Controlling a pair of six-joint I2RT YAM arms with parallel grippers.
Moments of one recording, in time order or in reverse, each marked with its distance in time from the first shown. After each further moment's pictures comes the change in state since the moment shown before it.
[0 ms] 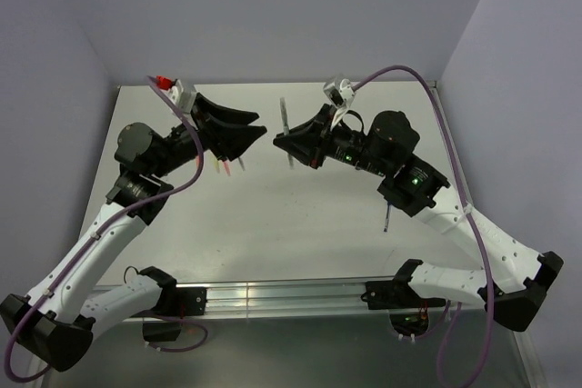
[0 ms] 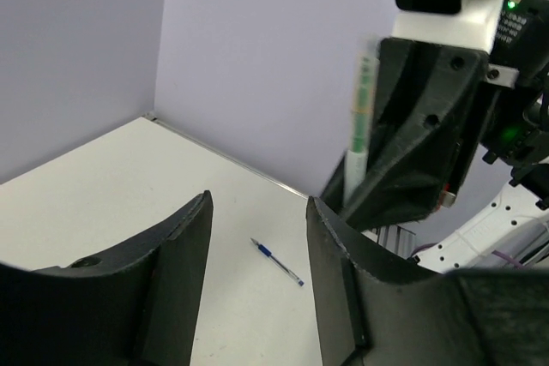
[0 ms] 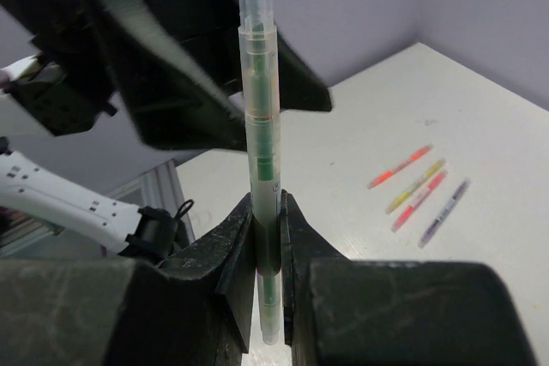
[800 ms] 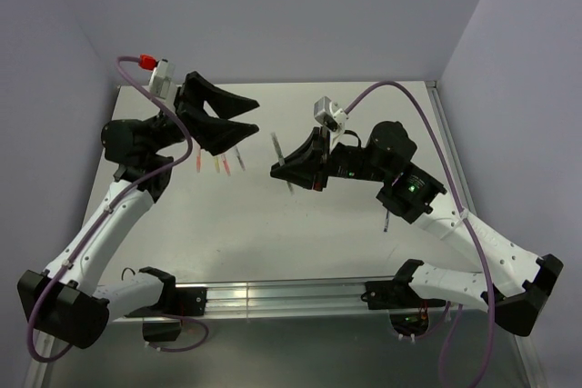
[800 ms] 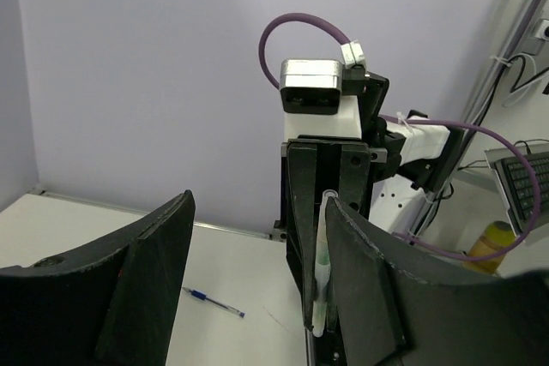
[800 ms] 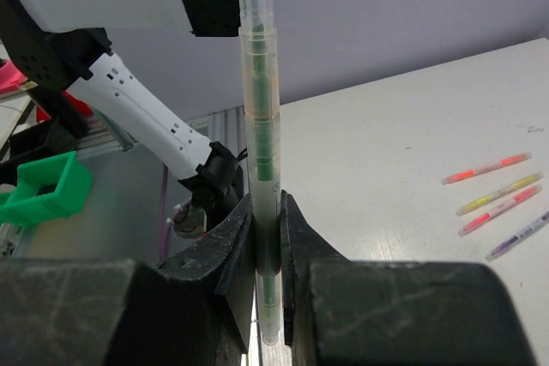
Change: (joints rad) left arm 0.145 0.139 0.048 0.539 0.364 -0.408; right arm 0.000 -0.049 -0.120 0.080 -0.314 -0.034
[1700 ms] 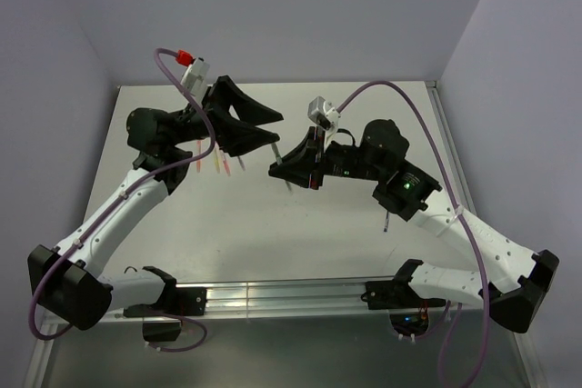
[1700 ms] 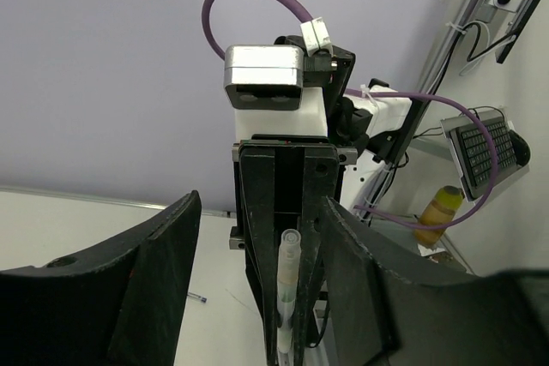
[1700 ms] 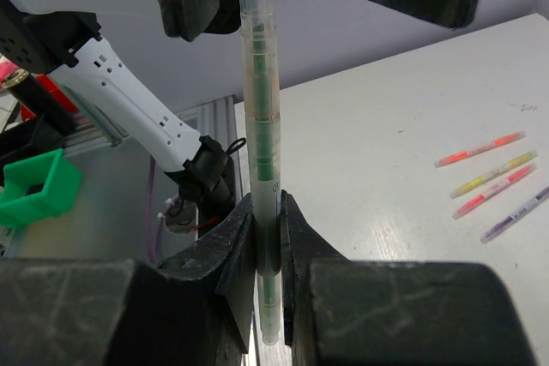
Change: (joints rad) left arm -0.113 0.111 0.067 -0.003 0.076 -0.004; right arm 0.000 0.026 0.003 -0.029 0.019 -0.013
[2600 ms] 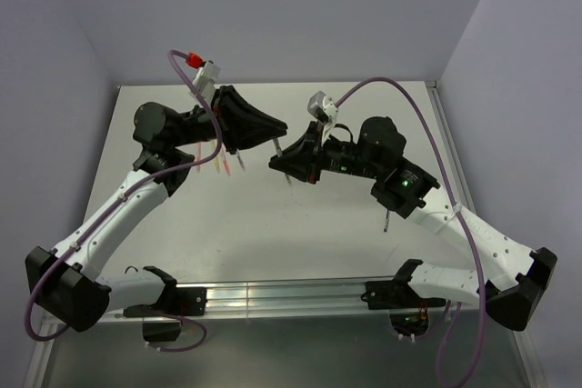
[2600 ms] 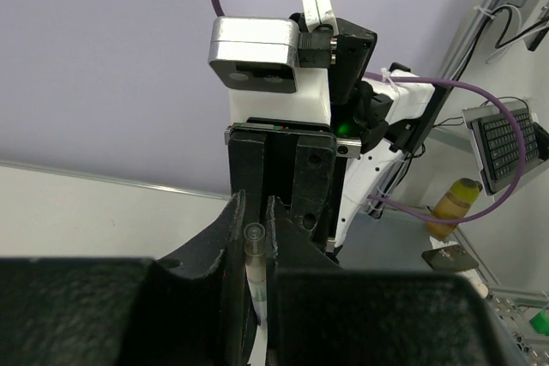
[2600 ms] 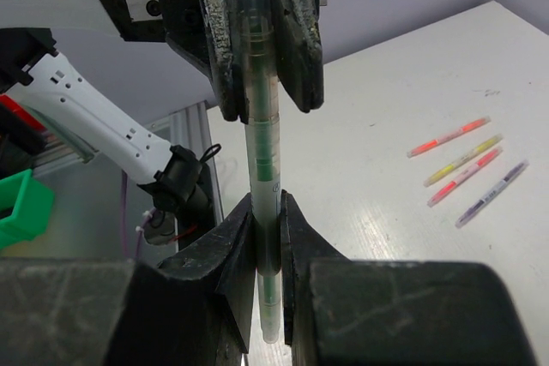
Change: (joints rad) left arm -0.036 -0.005 0.018 -0.163 -0.020 0.130; right arm -0.001 0.021 0.018 -0.024 0.092 -0.001
